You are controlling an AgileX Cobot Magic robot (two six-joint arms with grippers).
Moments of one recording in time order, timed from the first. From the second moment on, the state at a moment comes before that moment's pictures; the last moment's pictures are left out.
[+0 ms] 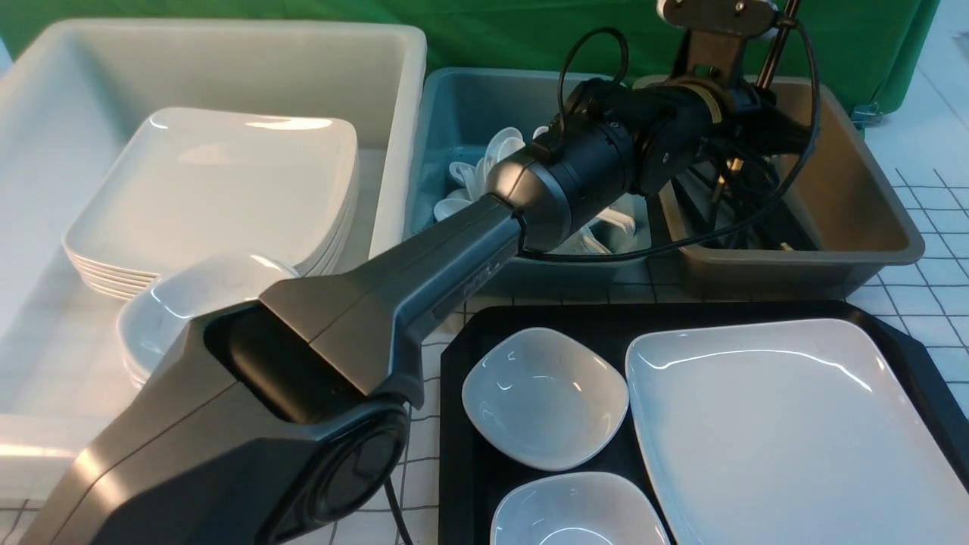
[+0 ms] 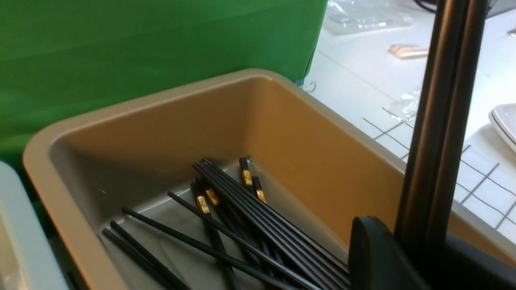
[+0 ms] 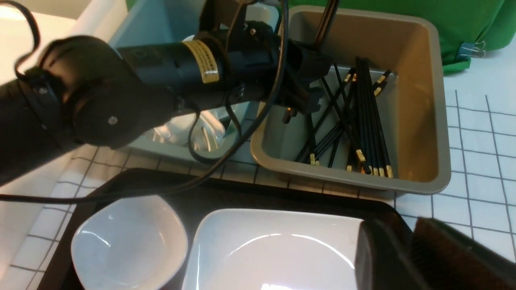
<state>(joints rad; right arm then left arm) 0.20 0.91 -1.16 0.06 0.88 -0.05 -0.73 2.57 -2.51 -0.02 0.31 -0.16</state>
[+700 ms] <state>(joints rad) 0.20 0.91 -1.16 0.06 0.87 -0.05 -0.73 2.44 -2.51 0.01 0.90 -0.12</state>
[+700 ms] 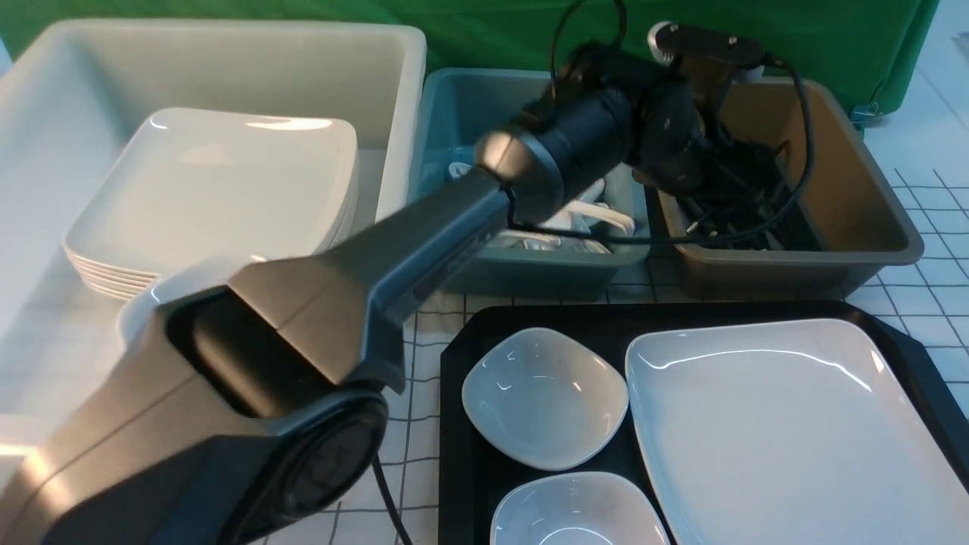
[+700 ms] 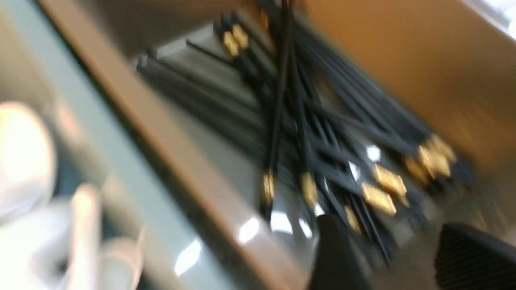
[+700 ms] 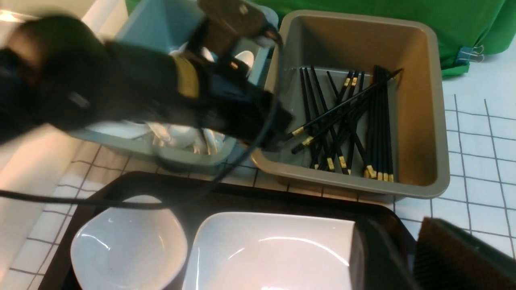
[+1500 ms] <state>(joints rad) 0.20 0.92 -1.05 0.35 0.98 -0.40 -0.80 1.77 -1.46 -0.10 1.06 0.00</state>
